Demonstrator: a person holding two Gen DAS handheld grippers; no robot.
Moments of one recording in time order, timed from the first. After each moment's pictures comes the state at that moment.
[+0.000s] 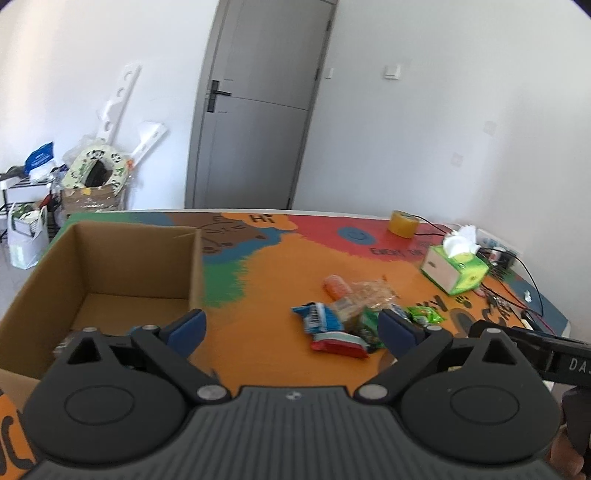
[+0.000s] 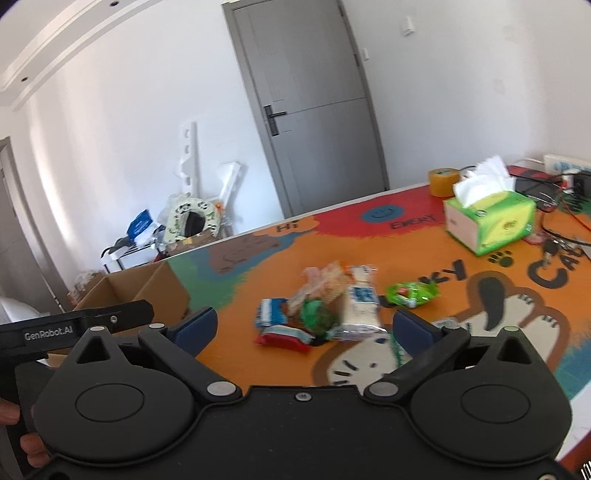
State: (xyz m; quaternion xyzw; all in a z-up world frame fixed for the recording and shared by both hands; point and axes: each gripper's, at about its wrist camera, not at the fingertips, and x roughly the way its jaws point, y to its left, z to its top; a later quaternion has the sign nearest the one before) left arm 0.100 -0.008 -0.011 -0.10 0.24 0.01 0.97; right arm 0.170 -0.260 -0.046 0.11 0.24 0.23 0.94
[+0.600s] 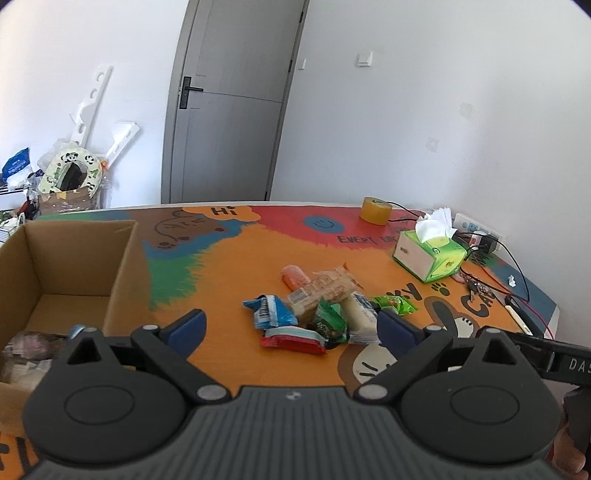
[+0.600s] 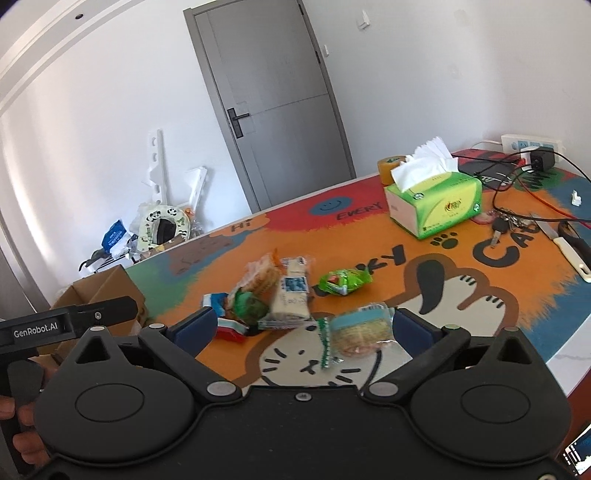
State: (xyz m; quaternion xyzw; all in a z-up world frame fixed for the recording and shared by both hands) left arm 0.122 -0.050 -0.026 -0.08 0.25 -0.02 0.97; right arm 0.176 -0.311 -0.069 0.13 0.25 0.19 0.94
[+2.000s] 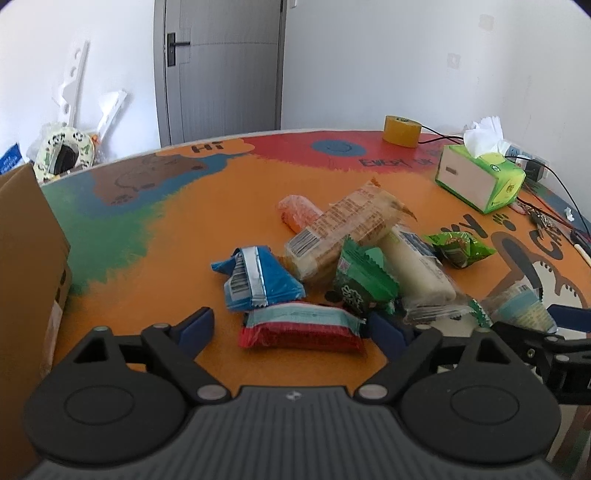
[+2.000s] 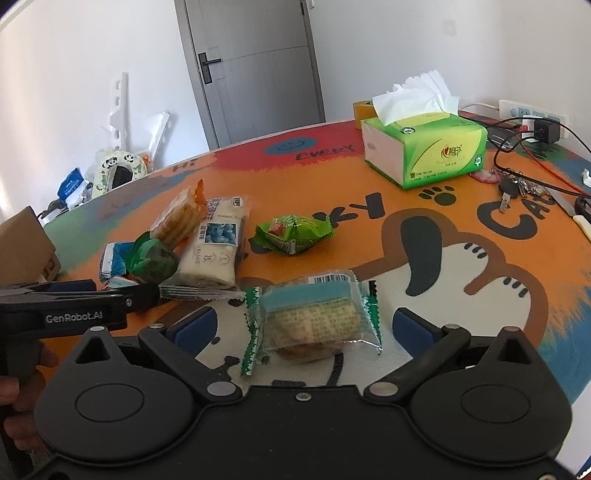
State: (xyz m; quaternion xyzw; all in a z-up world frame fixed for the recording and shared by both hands) left arm 0.222 -0.078 -0.110 -0.02 0.33 0.01 0.94; right arm 0.253 -0.287 -0.134 0.06 0.32 0.15 0.93
